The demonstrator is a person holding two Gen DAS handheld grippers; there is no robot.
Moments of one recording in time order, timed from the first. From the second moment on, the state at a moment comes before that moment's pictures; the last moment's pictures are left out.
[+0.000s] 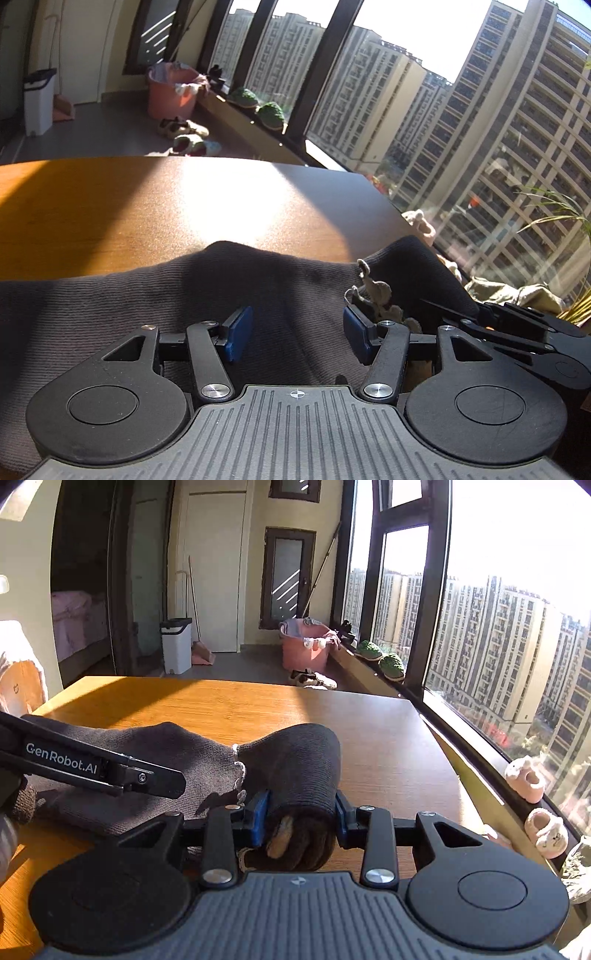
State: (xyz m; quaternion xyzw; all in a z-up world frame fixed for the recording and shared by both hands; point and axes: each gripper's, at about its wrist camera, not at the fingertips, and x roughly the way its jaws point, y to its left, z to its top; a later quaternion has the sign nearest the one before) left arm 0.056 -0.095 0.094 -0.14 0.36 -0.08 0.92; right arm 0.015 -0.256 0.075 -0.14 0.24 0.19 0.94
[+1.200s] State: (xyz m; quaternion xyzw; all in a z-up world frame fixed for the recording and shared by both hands) left arm 0.099 -0.115 0.109 -0.23 0.37 -0.16 0.88; right arm -0.007 -0.210 0.071 -0.28 0.18 0.22 0.92
